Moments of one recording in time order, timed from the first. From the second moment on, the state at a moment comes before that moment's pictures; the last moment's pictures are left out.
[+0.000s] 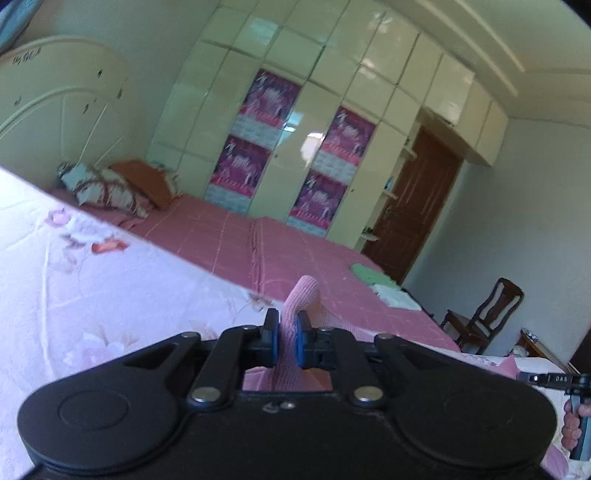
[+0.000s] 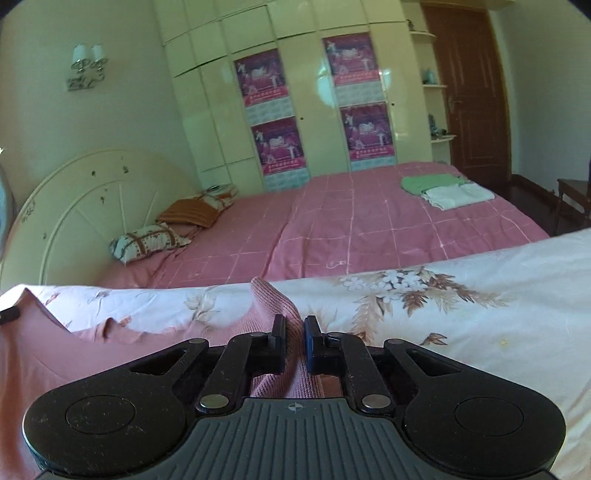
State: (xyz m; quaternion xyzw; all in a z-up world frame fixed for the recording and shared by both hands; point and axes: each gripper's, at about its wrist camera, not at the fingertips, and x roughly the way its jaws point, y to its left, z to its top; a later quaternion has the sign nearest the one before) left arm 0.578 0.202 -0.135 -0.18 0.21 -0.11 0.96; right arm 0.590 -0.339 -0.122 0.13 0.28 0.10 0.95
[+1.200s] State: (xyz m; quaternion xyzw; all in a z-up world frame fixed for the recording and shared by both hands) left arm 0.620 0.171 -0.142 -0.03 0.35 -0.13 0.93; right arm 0.570 -0.339 -0.112 0.12 0.35 0.10 0.93
